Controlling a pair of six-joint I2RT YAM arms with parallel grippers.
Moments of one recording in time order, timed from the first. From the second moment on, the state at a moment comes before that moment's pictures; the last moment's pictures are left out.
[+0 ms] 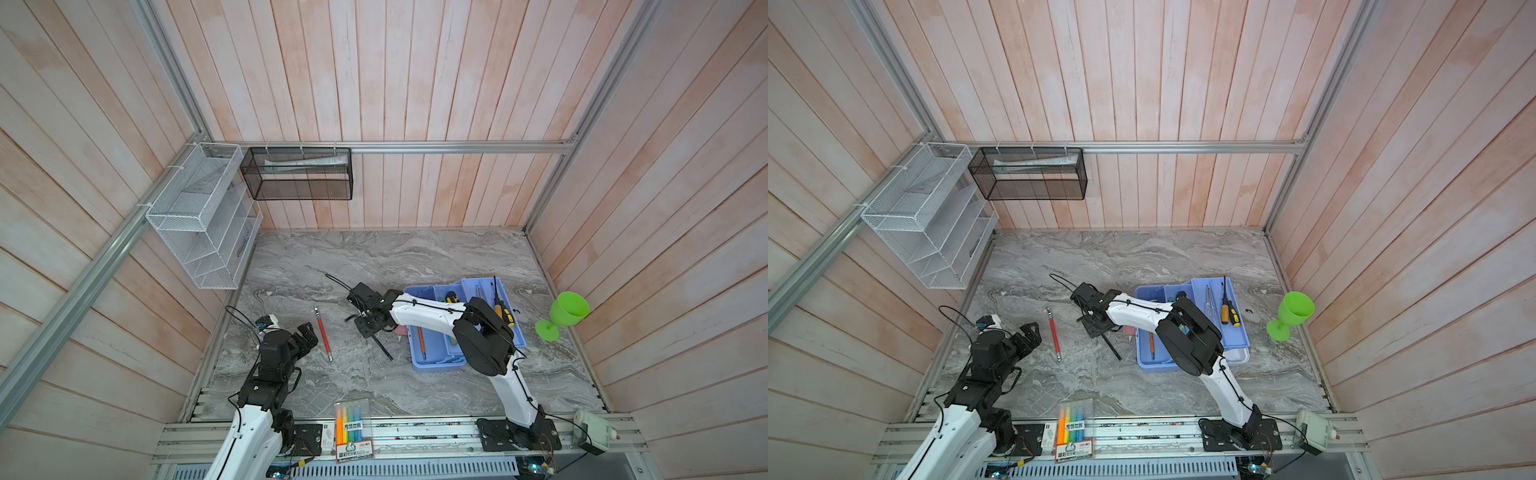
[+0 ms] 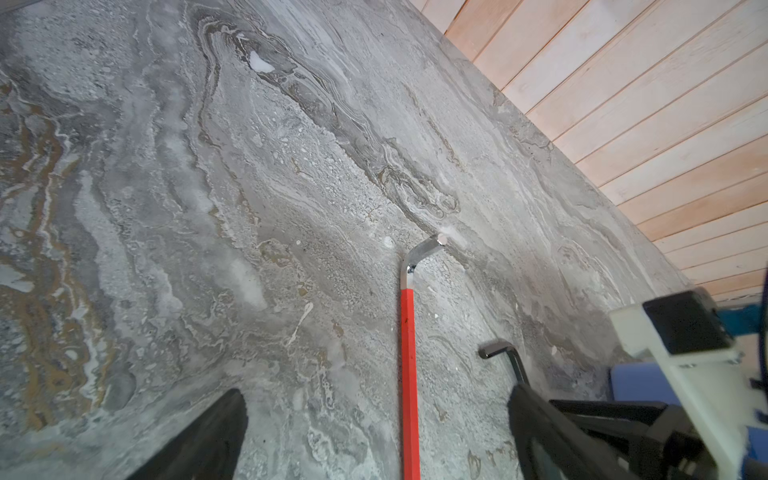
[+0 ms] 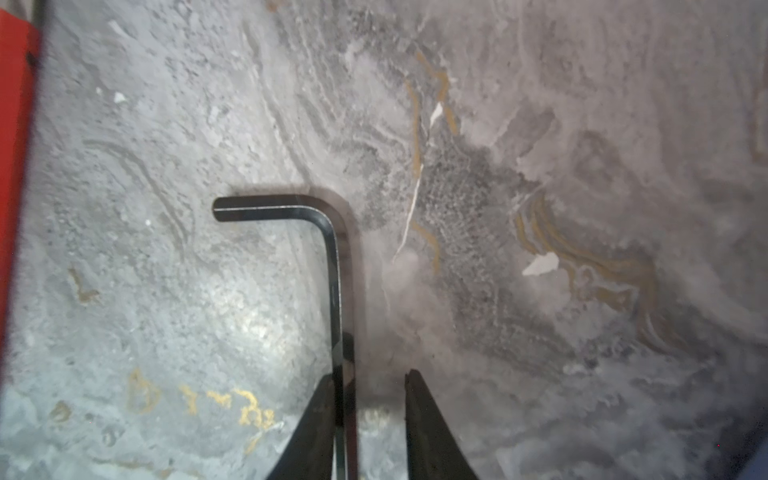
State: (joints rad) left arm -0.12 0.57 0.23 -0.25 -0.10 -0.67; right arm 0.99 2.21 1.67 -0.64 0.10 0.32
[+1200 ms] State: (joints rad) left arm -0.12 0.57 0.23 -0.25 -0.10 -0.67; right arm 0.99 2.31 1.82 -0.65 0.05 0.23
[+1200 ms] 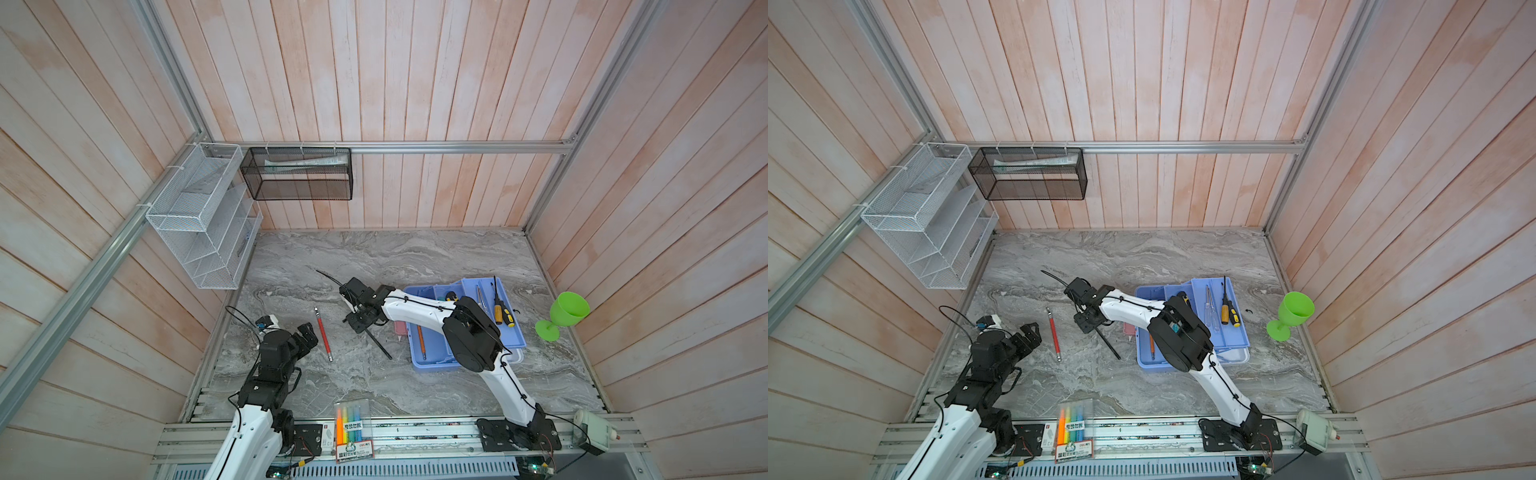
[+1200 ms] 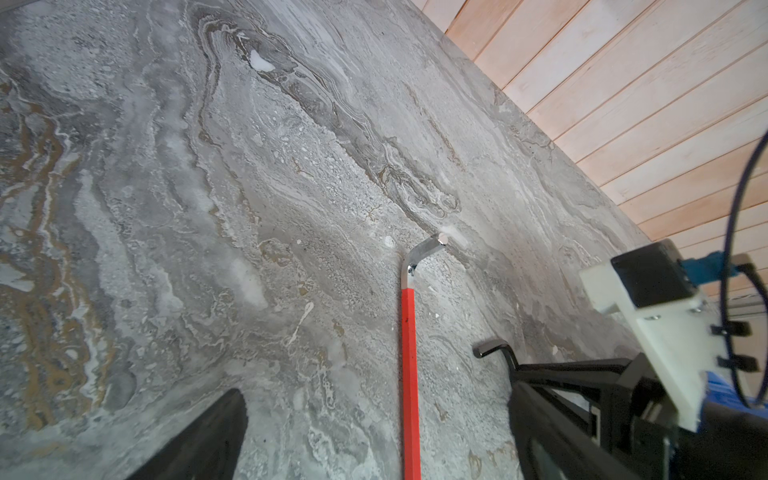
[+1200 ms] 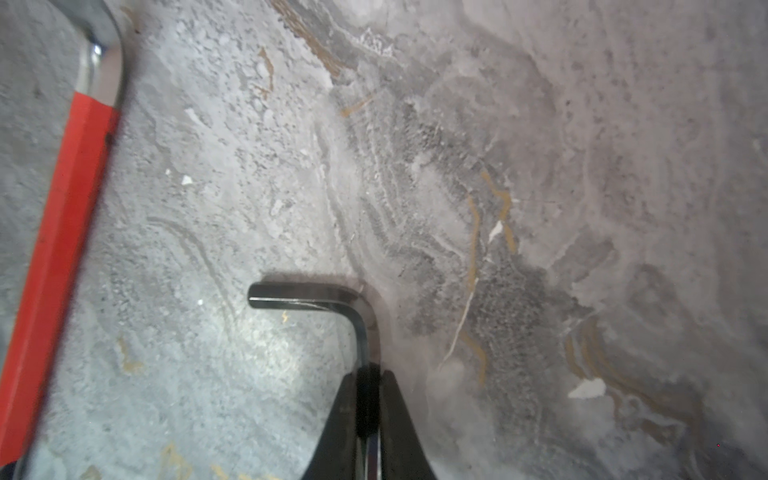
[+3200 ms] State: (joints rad) left arm -0.13 0.61 0.23 -0.24 -0.10 -0.67; right arm 0.98 1.36 1.00 -0.23 0.32 0.42
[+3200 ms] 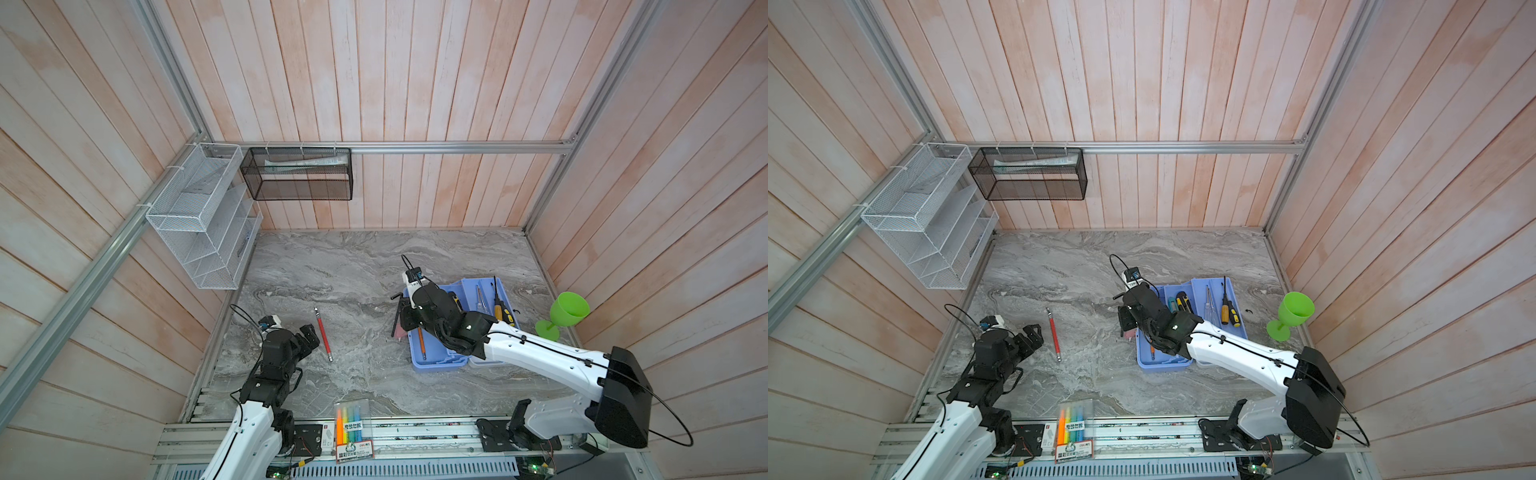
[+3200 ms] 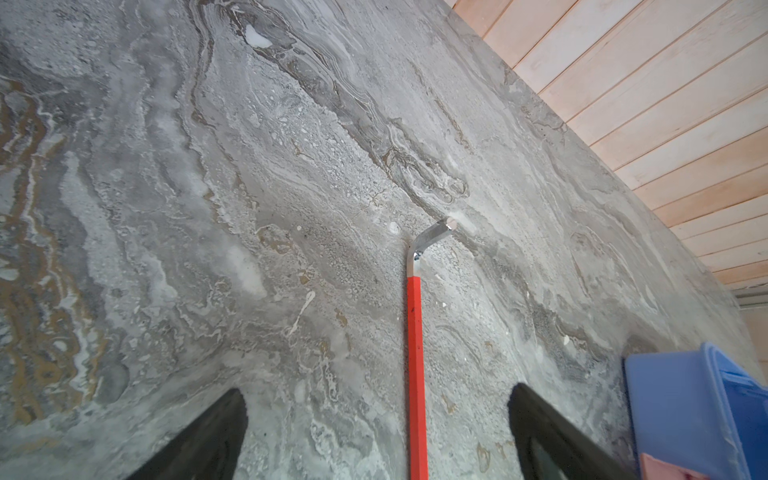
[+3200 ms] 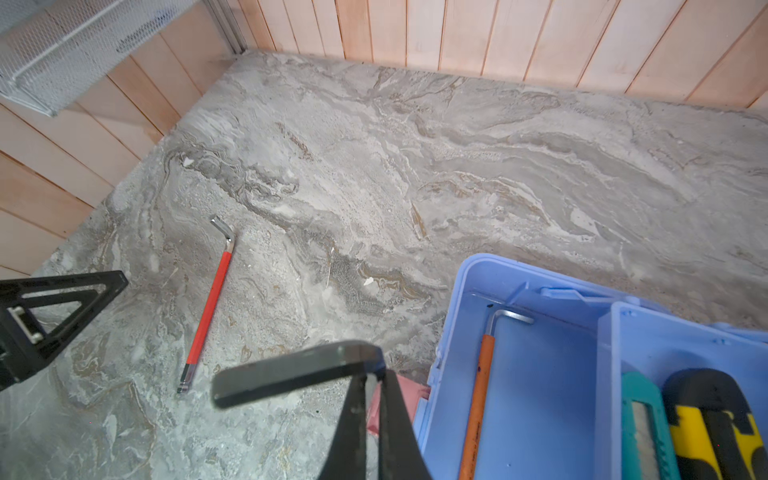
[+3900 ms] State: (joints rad) left arm -0.14 0.61 0.23 -0.24 -0.10 -0.67; right arm 0.98 1.39 1.11 -0.32 0.22 0.26
